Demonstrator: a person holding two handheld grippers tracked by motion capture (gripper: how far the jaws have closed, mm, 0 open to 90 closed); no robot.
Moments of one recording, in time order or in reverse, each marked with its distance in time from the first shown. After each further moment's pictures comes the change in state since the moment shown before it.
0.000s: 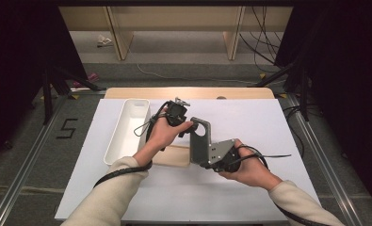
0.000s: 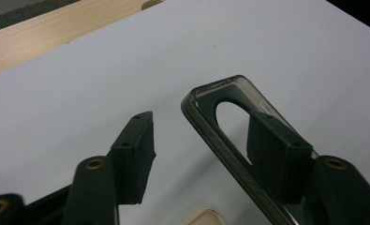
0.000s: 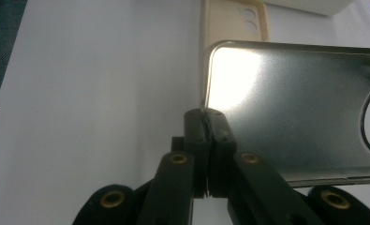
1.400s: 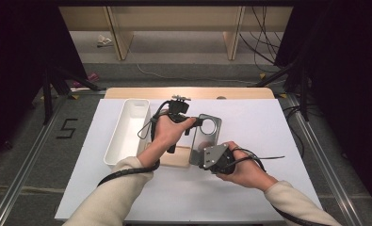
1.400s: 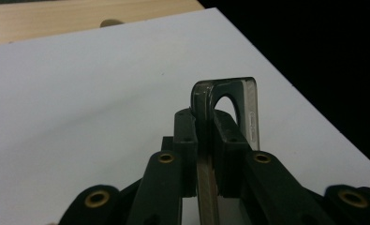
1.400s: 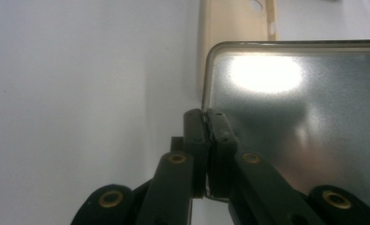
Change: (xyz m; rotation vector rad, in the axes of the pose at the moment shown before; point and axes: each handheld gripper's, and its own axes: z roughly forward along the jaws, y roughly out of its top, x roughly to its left) left arm -0.024 0.012 -0.017 -0.108 -0.171 -0.180; right arm 0.002 0.000 0.017 0.076 -0.037 -0.052
